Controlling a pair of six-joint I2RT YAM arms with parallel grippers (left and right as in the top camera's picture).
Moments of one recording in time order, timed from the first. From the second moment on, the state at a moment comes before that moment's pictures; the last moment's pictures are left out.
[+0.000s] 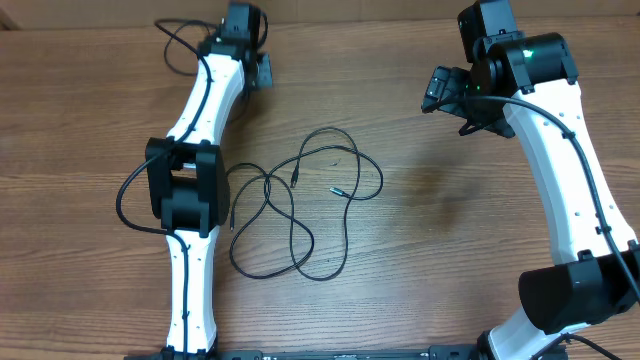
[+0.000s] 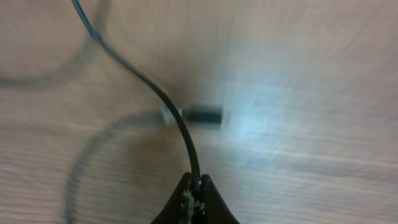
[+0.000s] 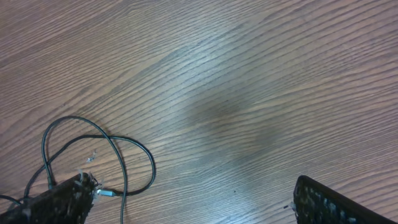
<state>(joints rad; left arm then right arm) -0.15 2.50 2.28 -0.85 -0.14 -0.28 0.20 1.80 1.92 -1.37 0.13 0.55</state>
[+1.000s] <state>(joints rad) -0.04 2.33 2.79 -0.68 -0.11 -0.58 0.20 1.80 1.92 -1.37 0.13 0.55</state>
